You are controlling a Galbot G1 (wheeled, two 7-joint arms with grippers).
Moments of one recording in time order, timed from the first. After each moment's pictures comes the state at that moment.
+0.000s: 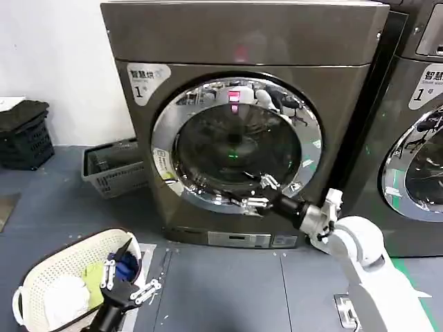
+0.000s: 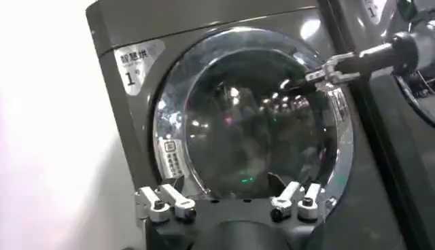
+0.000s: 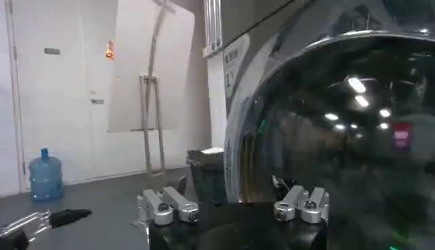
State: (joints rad) left arm 1.77 -1.47 -0.71 -2.29 0.03 -0.26 0.37; right arm -0.74 1.13 0.30 1.84 0.61 -0.39 -0.59
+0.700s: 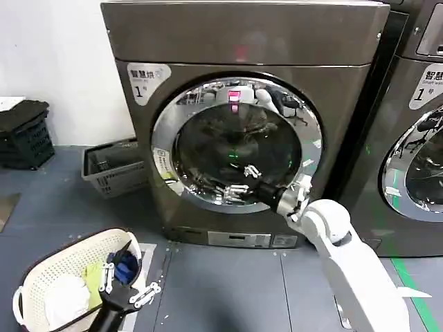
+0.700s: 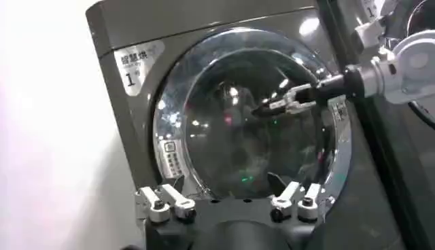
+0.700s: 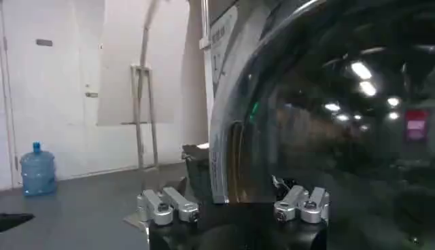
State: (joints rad) left arm 1.78 -1.49 -0.71 -2.30 0.05 -0.27 0.37; right arm -0.61 1.17 0.17 1.73 0.59 -0.35 -0.52
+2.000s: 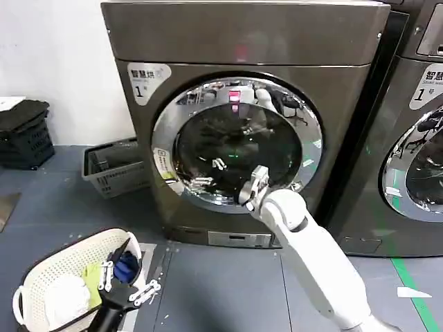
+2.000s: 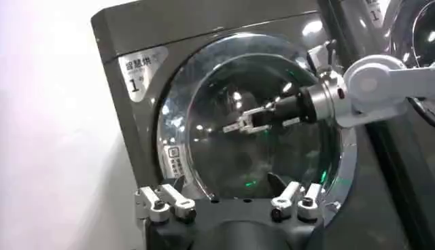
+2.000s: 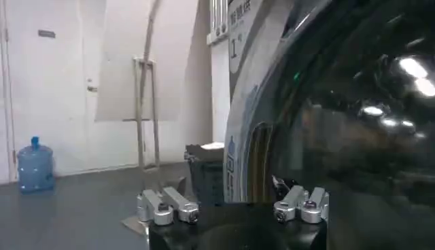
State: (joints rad) left arm 1.78 -1.50 -0.72 -2.31 0.05 -0.27 0.37; right arm -0.49 1.32 0.02 1.59 0.47 -0.31 -0.42
